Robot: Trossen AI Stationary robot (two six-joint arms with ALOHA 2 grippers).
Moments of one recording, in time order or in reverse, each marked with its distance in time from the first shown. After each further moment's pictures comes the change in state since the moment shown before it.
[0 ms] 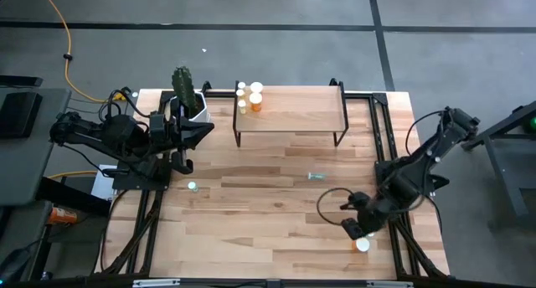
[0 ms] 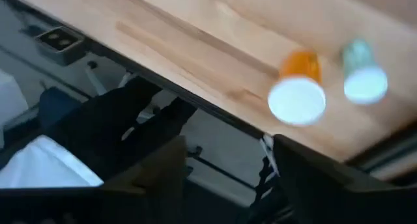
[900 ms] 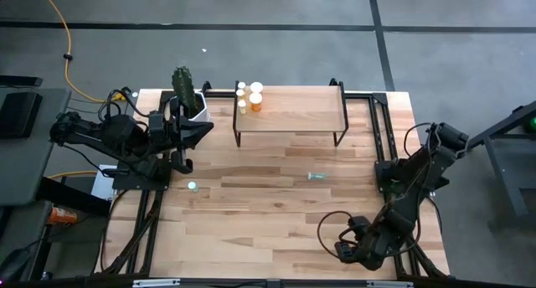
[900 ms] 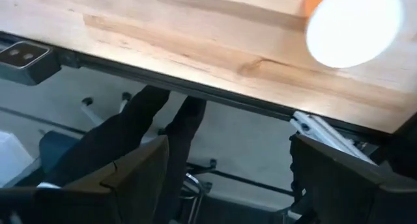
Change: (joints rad) left arm 0.000 0.000 0.001 0.011 -0.001 0.000; right arm 0.163 0.296 0.182 0.049 0.086 0.370
